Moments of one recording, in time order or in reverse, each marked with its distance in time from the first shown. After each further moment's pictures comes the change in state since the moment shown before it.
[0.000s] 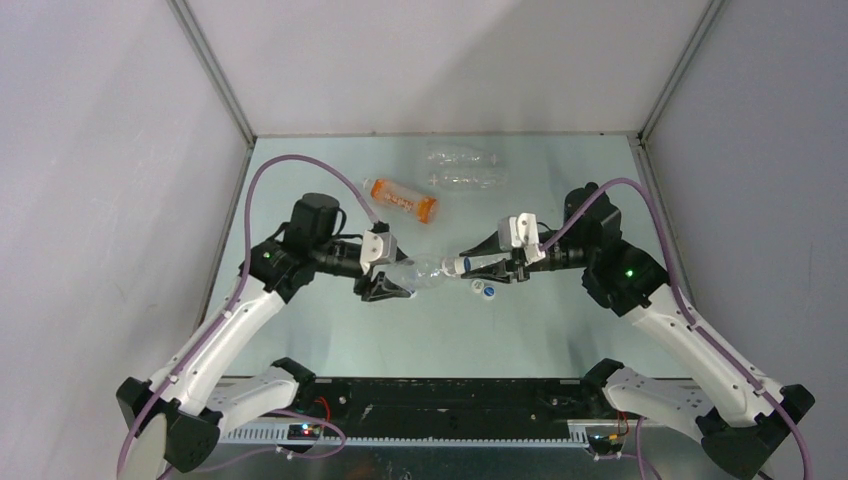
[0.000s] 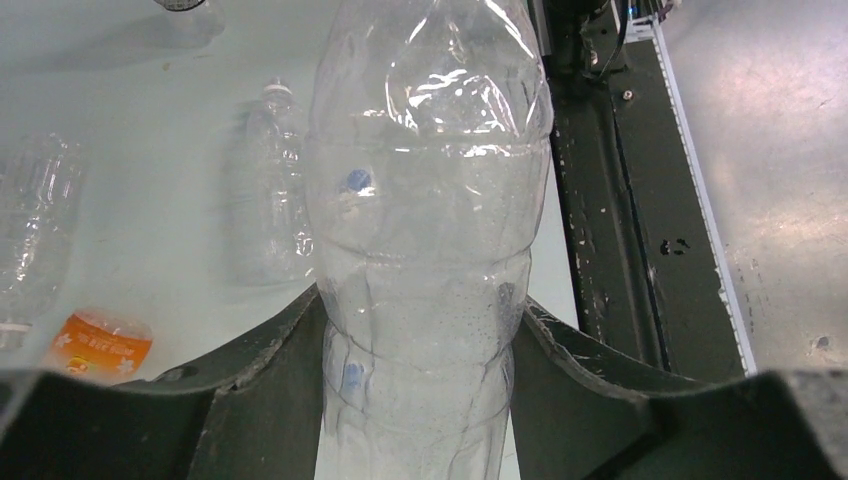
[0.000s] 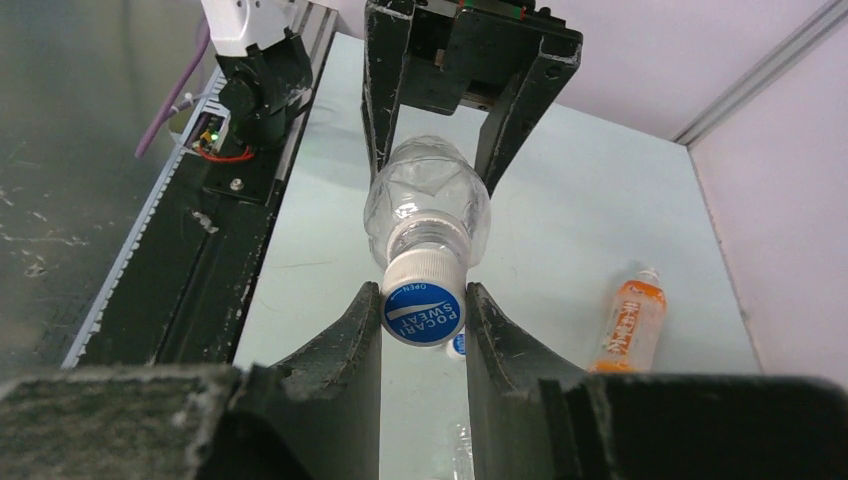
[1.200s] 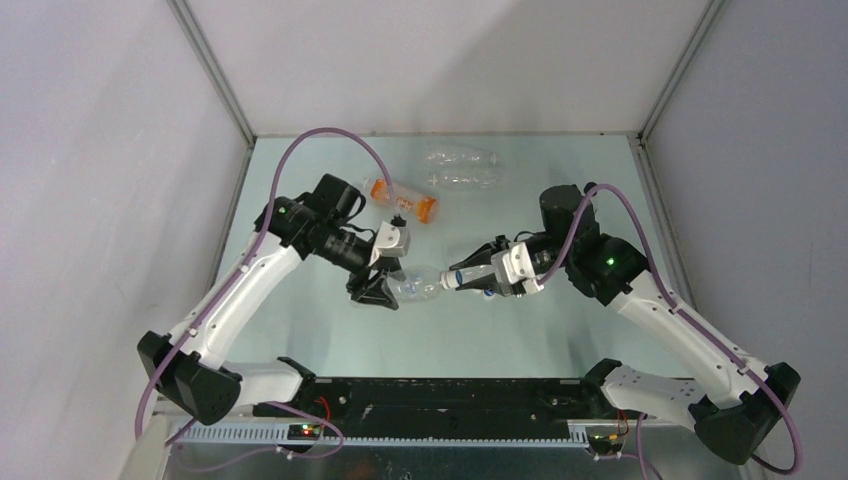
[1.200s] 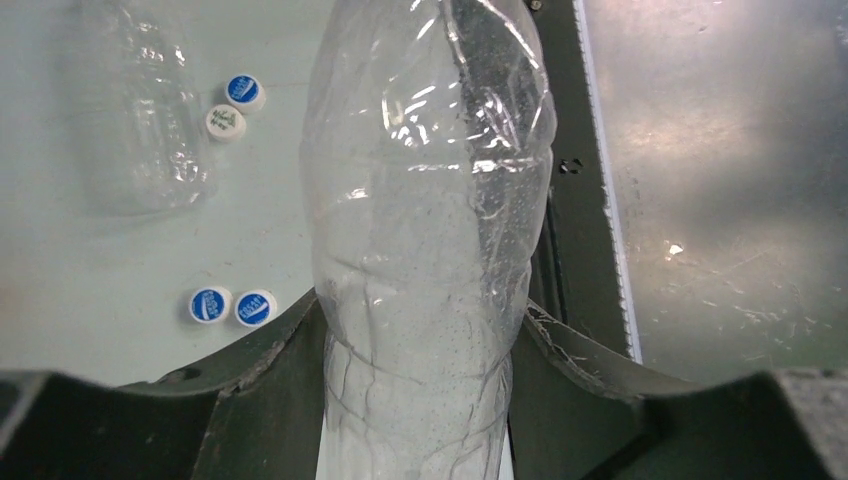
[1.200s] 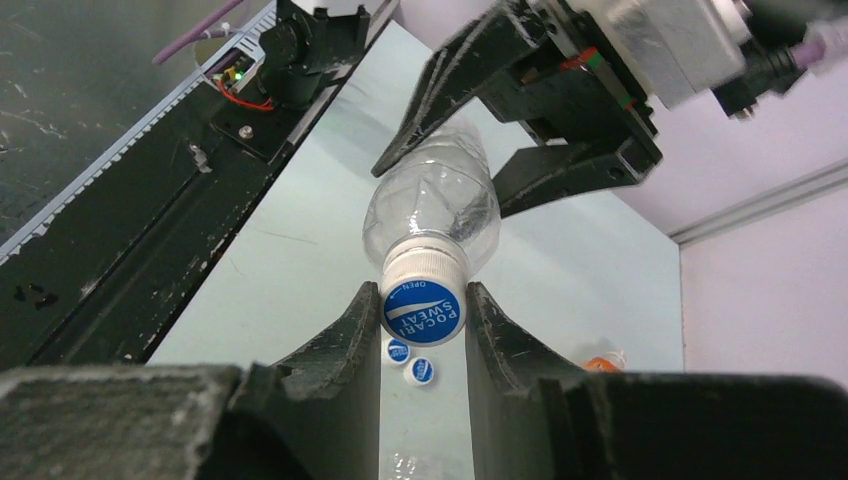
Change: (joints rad) left arm -0.018 0.238 0.307 -0.569 -0.029 0.218; right arm 0.026 0.097 0.011 -0.109 -0.167 -0.454
